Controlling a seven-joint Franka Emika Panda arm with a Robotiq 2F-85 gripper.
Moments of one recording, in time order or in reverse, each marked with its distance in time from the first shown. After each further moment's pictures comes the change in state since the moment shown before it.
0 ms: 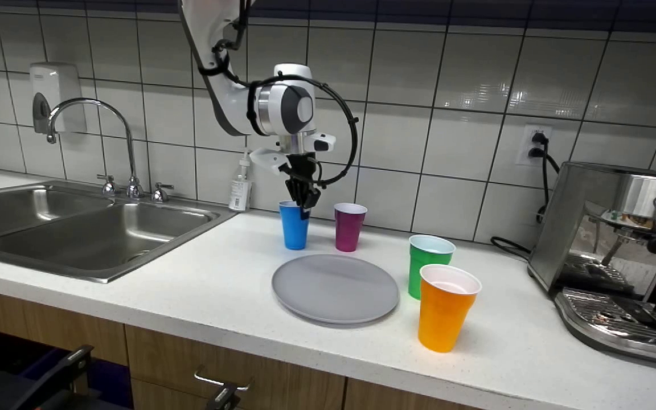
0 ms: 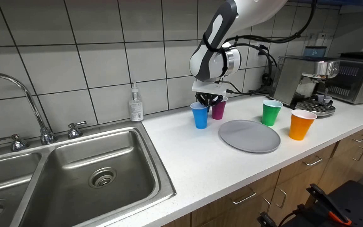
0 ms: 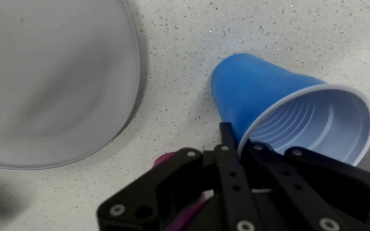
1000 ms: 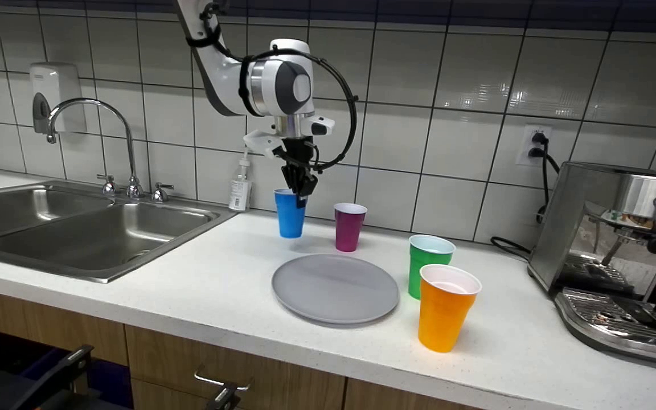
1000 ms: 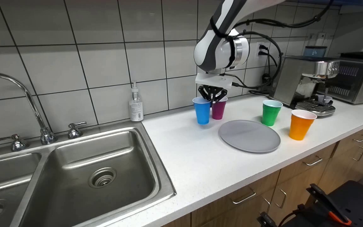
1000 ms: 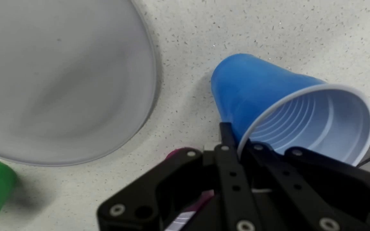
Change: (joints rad) arm 0.001 -0.146 0.002 -0.134 0.001 0.001 0.000
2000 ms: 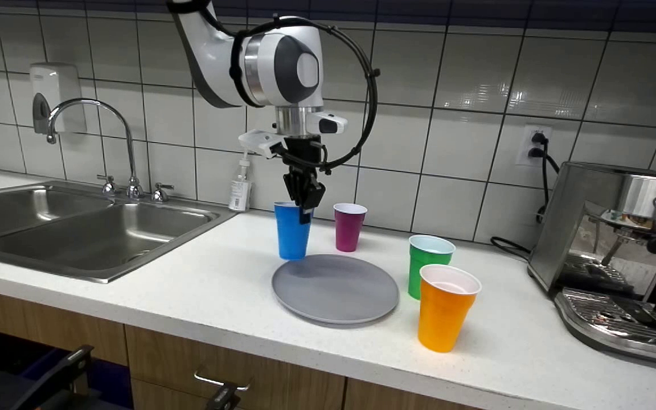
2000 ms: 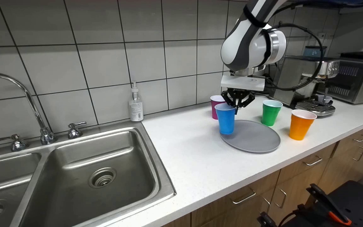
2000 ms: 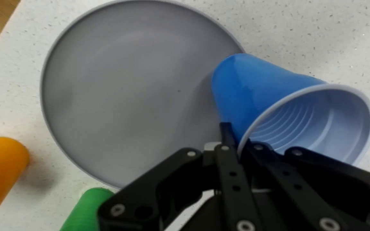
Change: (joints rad) arm -0.040 -0.242 -0.048 -0.332 -0.087 0.006 0.003
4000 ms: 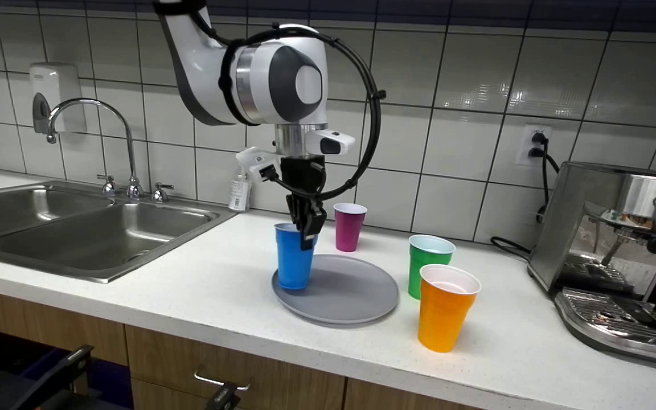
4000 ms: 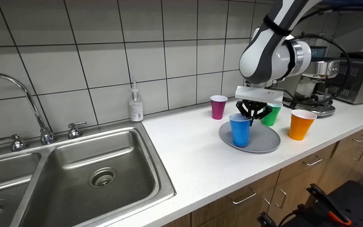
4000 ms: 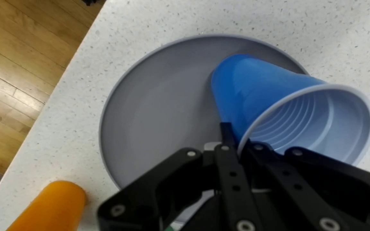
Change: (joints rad) arm -0.070 -0.062 -0.002 -0.186 -0.039 0.111 0.072
